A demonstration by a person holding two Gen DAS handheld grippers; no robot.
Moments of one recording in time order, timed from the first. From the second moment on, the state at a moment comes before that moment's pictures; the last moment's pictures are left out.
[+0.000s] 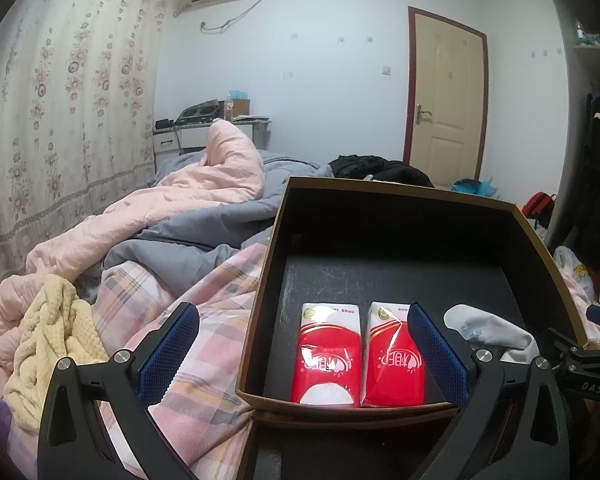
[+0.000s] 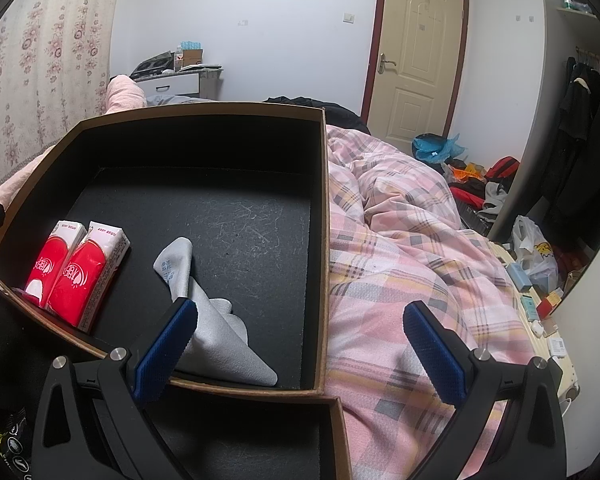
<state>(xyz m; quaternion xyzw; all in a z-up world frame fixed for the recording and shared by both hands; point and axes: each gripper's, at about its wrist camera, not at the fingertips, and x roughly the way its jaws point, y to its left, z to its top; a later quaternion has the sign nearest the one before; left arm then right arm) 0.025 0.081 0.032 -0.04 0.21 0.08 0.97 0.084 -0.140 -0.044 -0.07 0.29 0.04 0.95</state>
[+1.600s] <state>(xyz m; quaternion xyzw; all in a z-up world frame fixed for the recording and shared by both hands) 0.041 0.093 0.017 -0.03 0.28 0.11 0.95 0.084 -0.139 -0.045 -0.07 0.29 0.04 0.95</state>
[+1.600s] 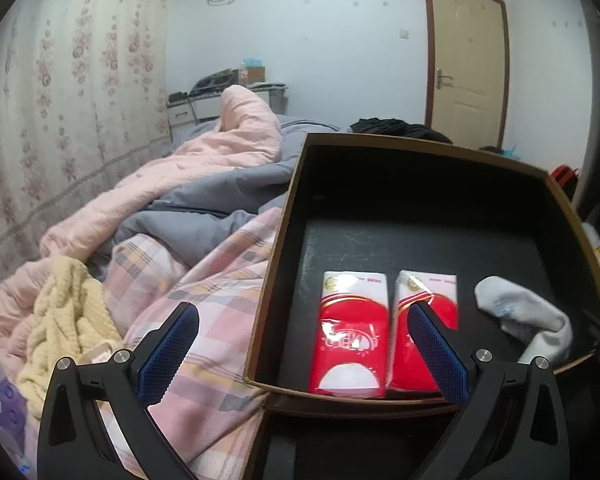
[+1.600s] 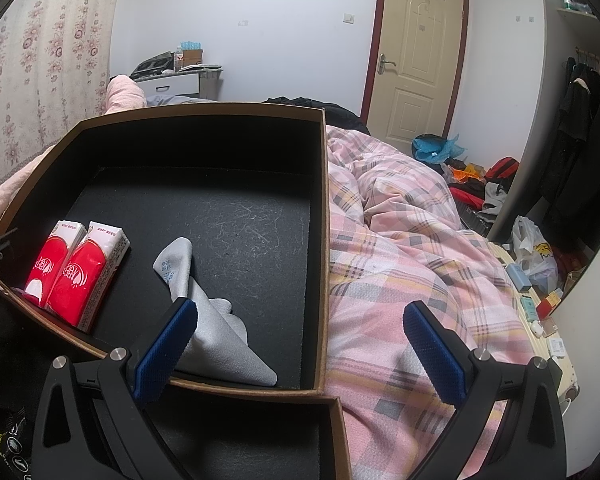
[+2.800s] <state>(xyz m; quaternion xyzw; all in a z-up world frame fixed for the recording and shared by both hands) 0.037 0.110 0.027 -0.16 0.24 0.00 0.96 0.084 -0.138 -0.045 -0.07 0.29 0.04 0.95</state>
